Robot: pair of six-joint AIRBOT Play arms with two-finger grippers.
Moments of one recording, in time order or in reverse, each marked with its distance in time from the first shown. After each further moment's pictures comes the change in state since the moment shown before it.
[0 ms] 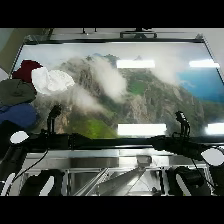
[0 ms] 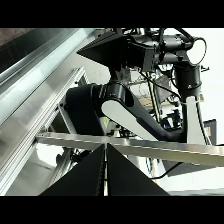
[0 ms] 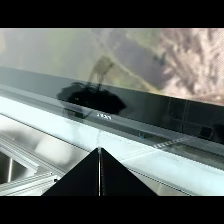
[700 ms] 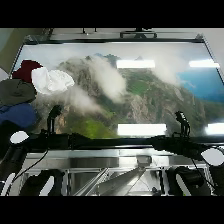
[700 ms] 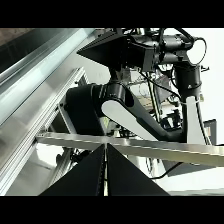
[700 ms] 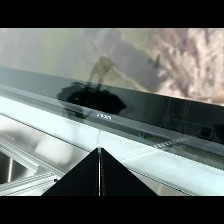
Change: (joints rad) left arm 0.000 0.000 0.000 0.000 0.002 0.000; right arm 0.000 0.000 0.000 0.000 0.000 0.000
